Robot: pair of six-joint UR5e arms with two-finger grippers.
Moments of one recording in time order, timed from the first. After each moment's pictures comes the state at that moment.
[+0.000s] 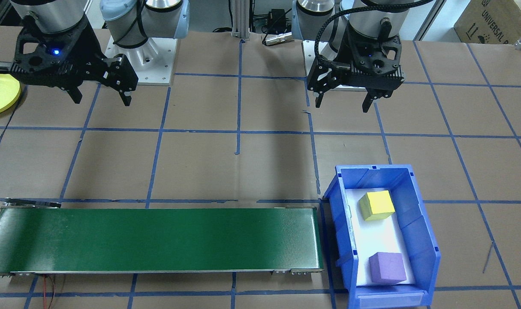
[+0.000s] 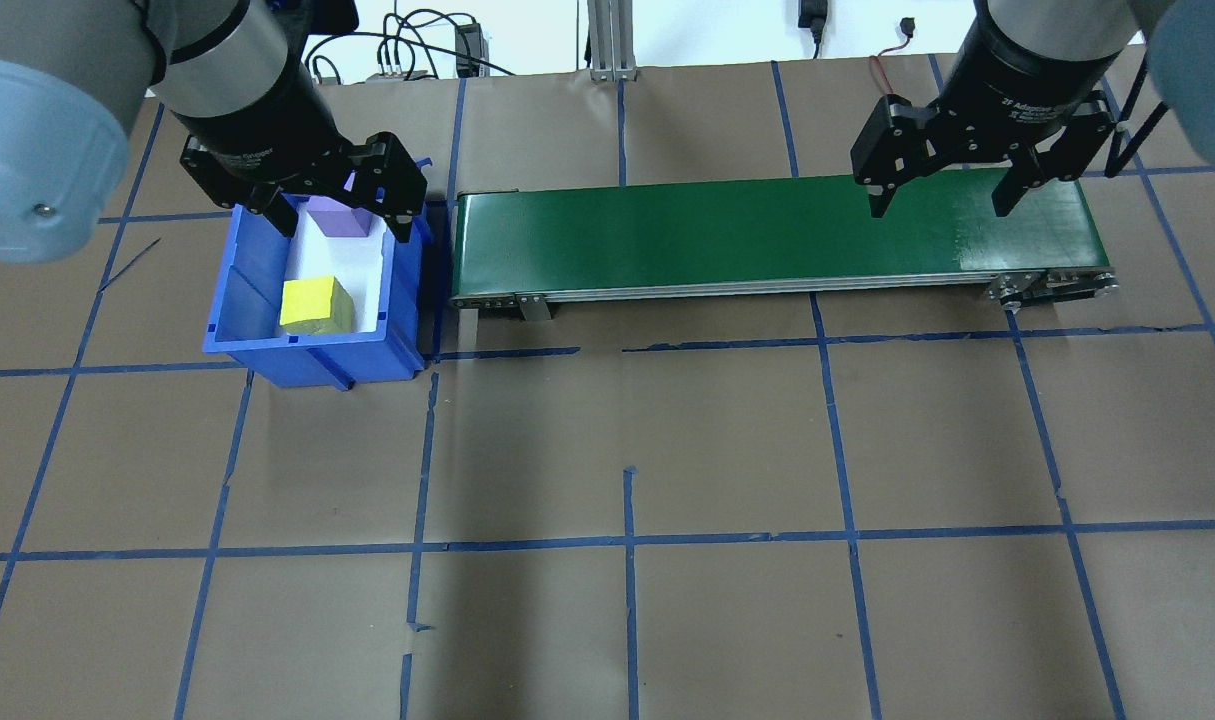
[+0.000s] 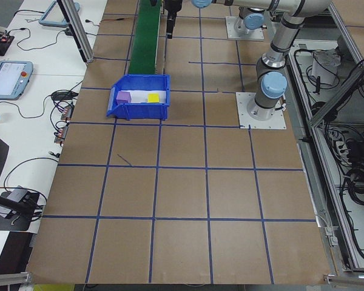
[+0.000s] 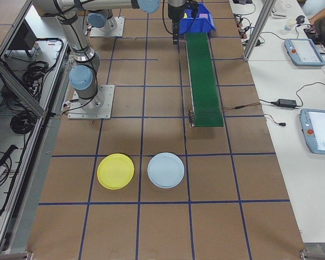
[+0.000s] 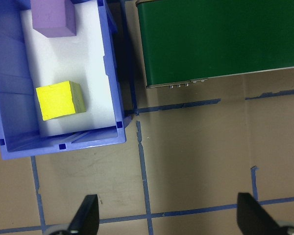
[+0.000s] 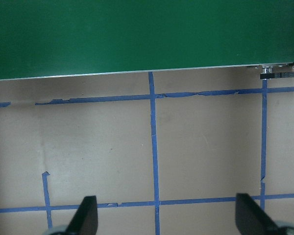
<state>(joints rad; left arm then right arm) -1.65 -1.56 -1.55 -1.53 1.58 0.02 1.55 -1.59 1.54 -1.55 -1.57 0.02</state>
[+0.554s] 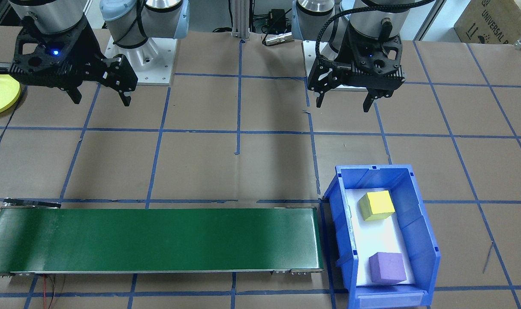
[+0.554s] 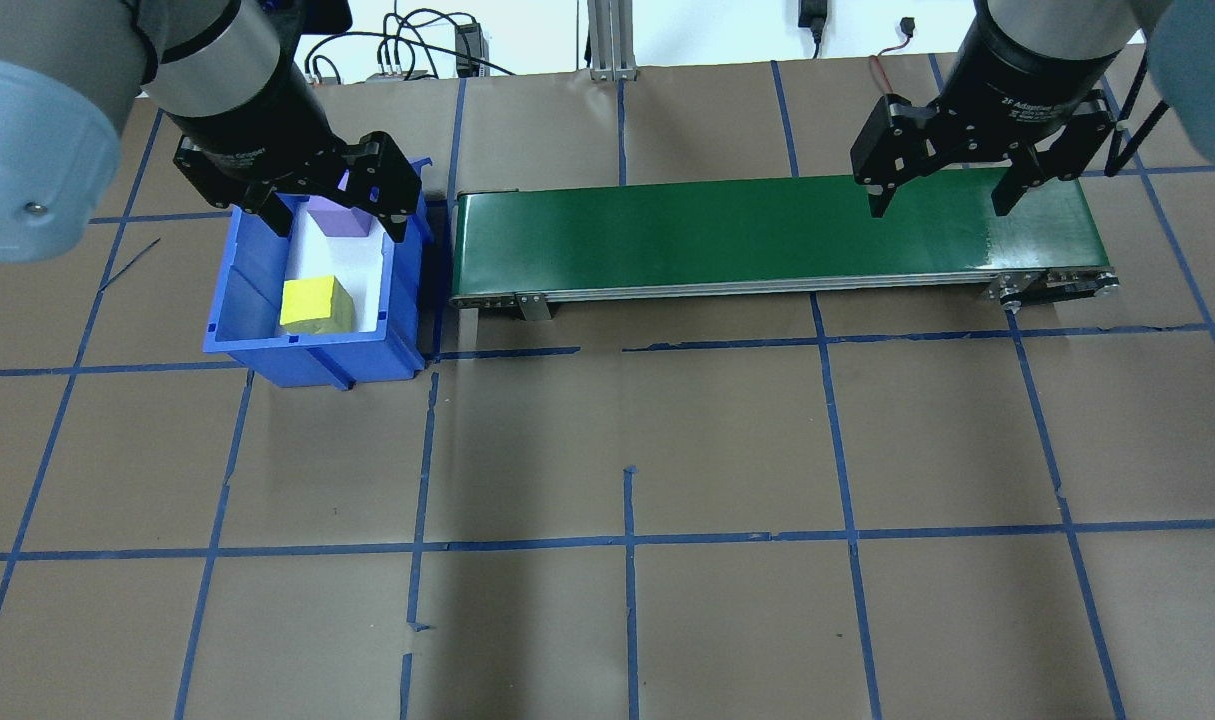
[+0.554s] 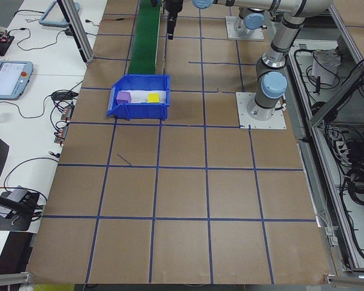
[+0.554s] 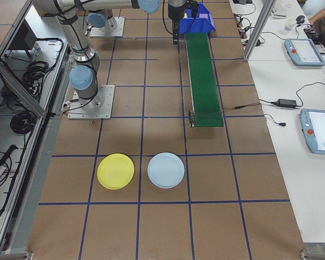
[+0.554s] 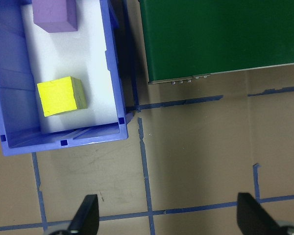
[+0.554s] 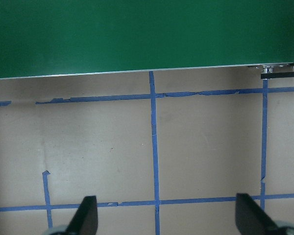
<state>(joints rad) -1.64 -1.56 -1.55 -1.53 1.58 0.04 1.56 -1.59 1.54 -1.55 -1.57 0.02</state>
